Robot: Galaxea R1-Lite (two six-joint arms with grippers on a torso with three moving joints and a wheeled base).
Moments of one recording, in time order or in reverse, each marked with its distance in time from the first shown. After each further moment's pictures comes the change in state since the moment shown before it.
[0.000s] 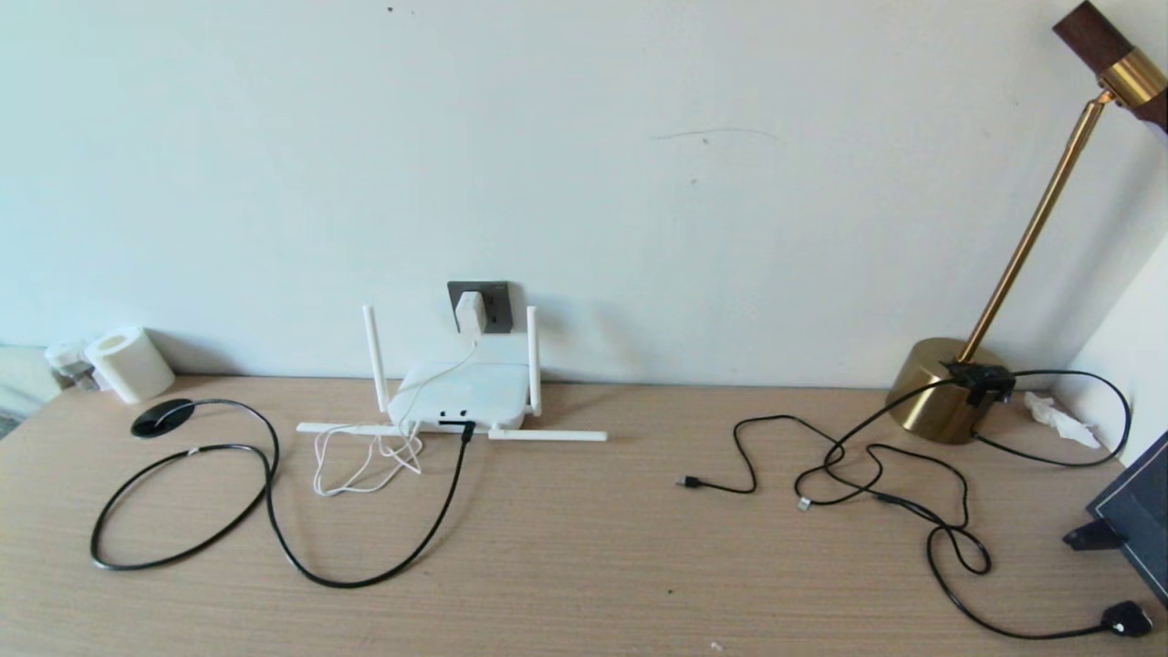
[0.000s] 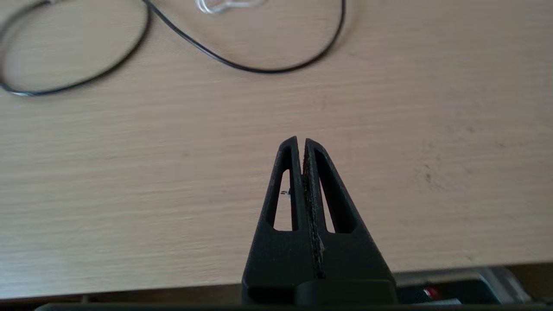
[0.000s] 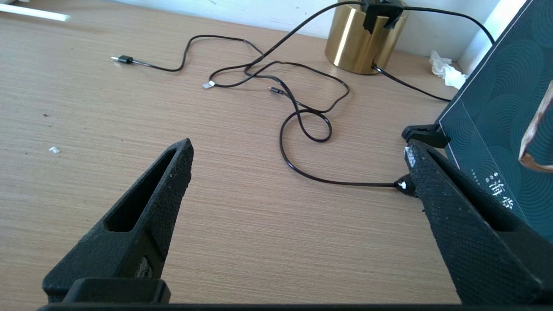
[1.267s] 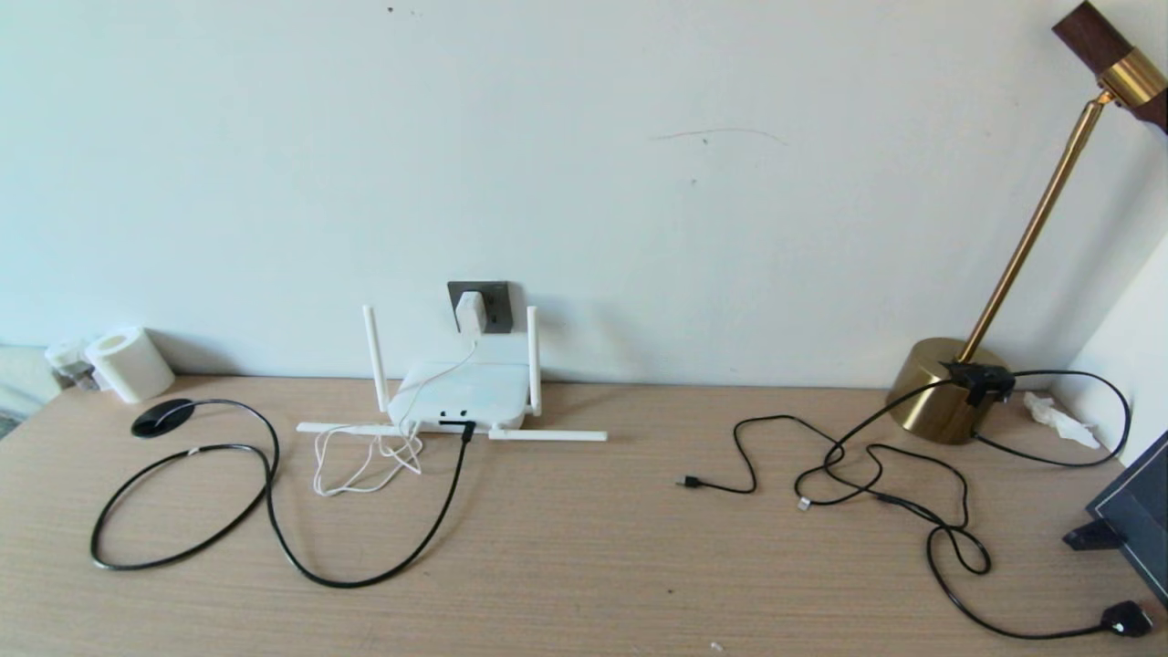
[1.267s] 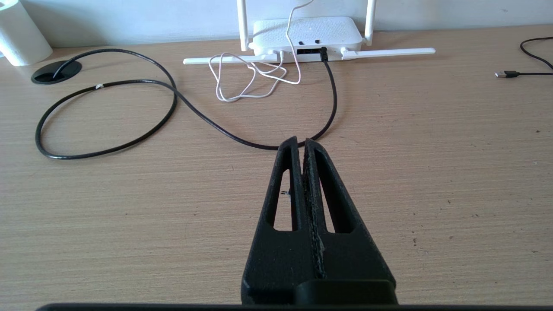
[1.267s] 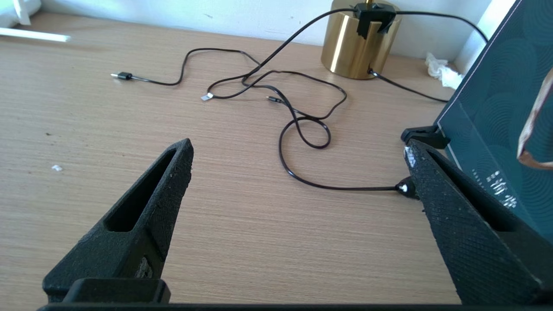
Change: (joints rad) left arm -0.017 -0.294 0.007 -0.019 0.010 -0.065; right arm 0.000 0.000 0.018 -0.046 -0.016 0.044
